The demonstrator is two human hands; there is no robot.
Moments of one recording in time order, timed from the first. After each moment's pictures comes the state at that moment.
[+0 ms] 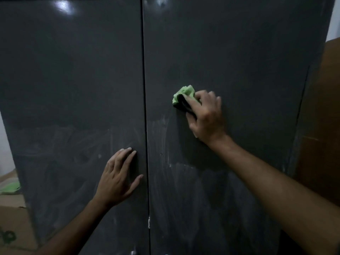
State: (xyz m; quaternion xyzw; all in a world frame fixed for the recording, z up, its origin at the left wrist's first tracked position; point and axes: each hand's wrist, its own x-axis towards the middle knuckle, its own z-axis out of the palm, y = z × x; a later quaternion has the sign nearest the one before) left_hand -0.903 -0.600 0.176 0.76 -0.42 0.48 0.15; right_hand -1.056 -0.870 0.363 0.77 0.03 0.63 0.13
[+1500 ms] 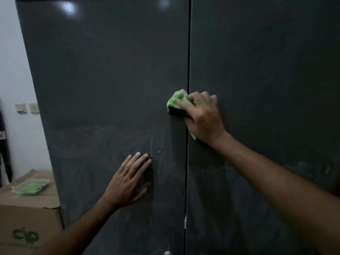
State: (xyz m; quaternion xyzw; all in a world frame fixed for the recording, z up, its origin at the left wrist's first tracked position) left_hand -0.826 -0.513 0.161 0.69 -0.51 0.51 0.08; right_hand -0.982 -0.766 0.360 0.78 0.07 0.59 0.20
